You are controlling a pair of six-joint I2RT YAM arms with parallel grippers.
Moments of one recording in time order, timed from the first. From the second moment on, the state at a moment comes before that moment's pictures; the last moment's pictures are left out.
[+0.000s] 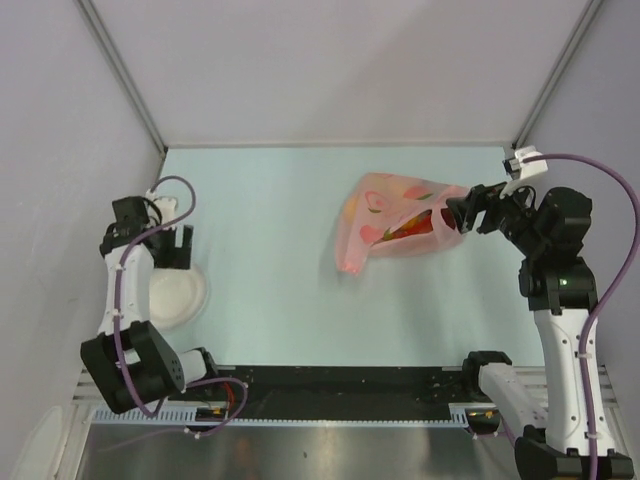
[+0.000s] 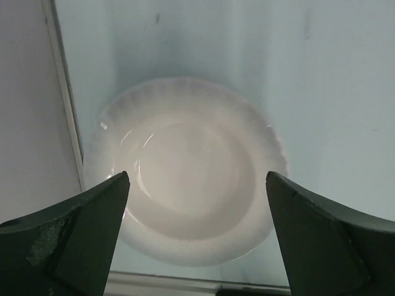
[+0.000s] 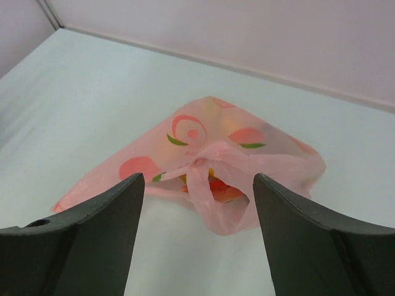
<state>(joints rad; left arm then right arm) 0.30 1.19 1.01 -0.76 0.10 0.39 0.00 0.80 1.16 -0.49 -0.43 -0.03</state>
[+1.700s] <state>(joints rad) 0.51 1.51 0.85 -0.53 0.34 0.46 -0.08 0.90 1.14 -0.57 -0.49 -0.04</state>
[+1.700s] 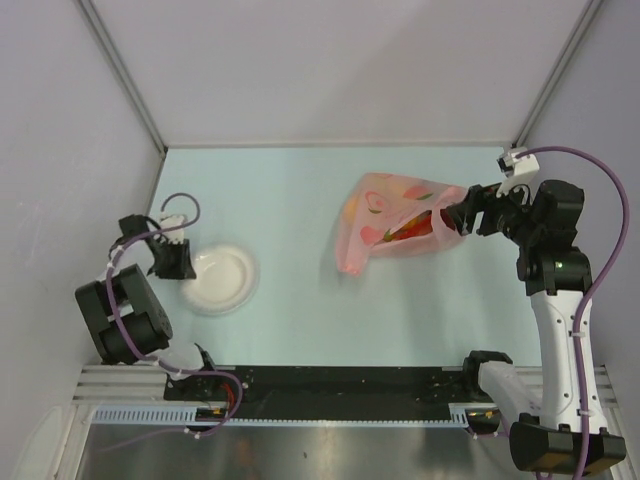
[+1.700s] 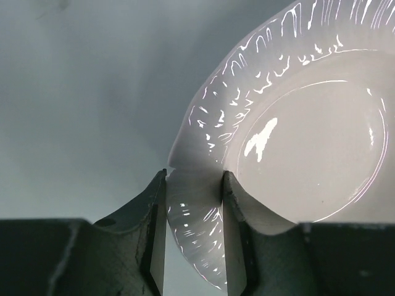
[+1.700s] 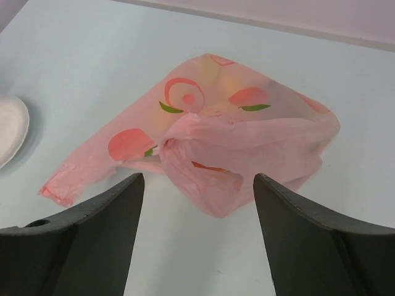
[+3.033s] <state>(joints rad) -0.61 1.90 1.13 -0.44 0.76 -0.14 -0.17 0.90 1.11 -0.57 -0.50 -0.08</state>
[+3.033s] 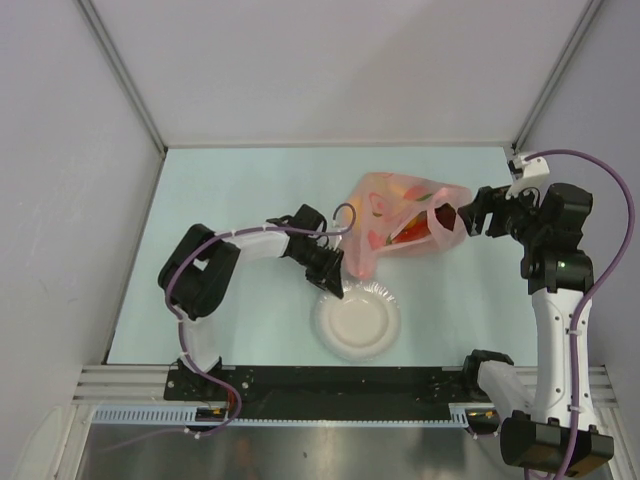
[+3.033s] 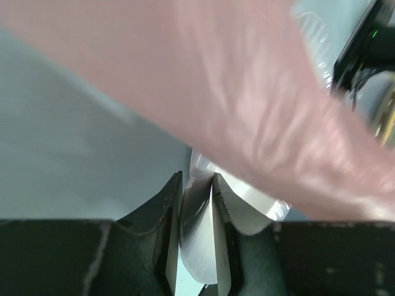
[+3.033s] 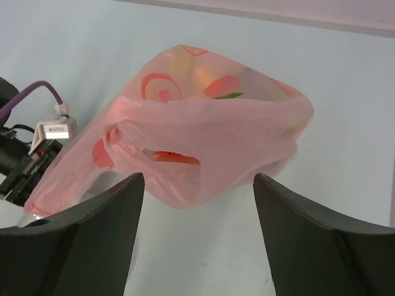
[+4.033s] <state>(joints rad) -0.76 1.07 0.92 -0.25 0.45 0.19 0.01 0.96 1.30 -0.68 -0.58 -0.17</state>
